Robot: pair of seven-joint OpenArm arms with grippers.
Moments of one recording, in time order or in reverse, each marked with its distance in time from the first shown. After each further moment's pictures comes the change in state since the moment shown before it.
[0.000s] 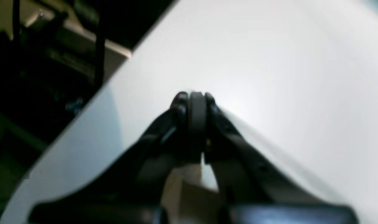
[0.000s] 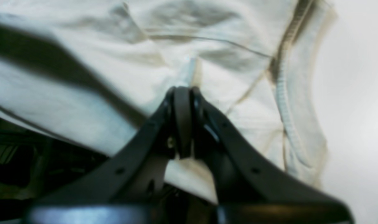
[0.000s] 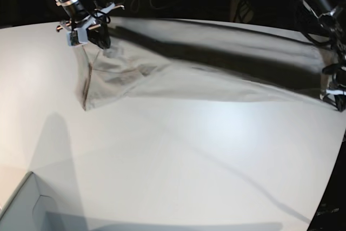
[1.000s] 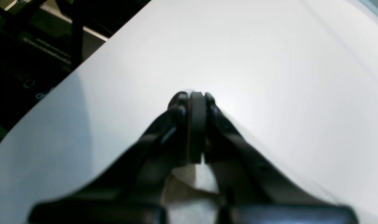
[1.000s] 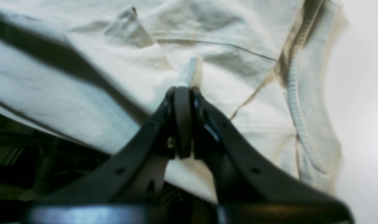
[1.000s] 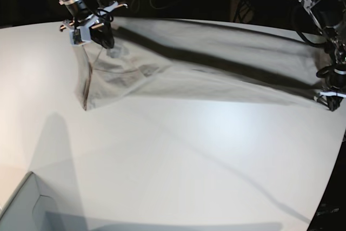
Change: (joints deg) left arm -4.6 -5.4 6.3 -19.8 -1.3 0.2 -10.1; right arm -0.5 0.0 -1.4 -0.5 0.0 0.0 2.2
